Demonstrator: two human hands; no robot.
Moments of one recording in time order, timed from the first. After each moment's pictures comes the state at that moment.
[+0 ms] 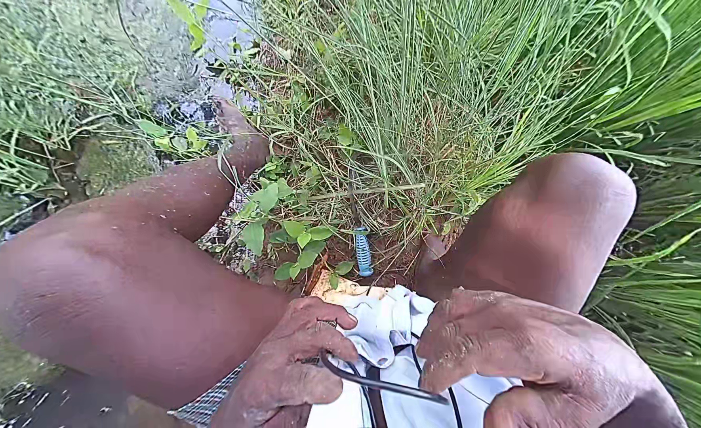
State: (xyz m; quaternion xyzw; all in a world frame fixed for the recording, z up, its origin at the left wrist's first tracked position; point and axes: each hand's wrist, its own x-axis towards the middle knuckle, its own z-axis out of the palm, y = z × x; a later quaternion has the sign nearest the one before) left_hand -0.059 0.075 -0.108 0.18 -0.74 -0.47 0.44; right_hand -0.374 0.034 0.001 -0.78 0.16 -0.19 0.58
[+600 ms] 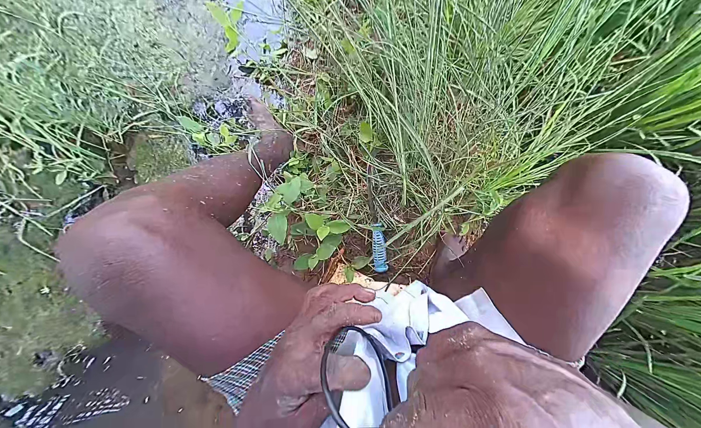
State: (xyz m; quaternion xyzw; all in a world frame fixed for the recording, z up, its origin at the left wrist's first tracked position) left_hand -0.068 0.085 -0.096 0.24 -0.75 -0.43 0.45; right_hand -0.323 0.055 0.004 -0.80 0.15 -0.21 0.53
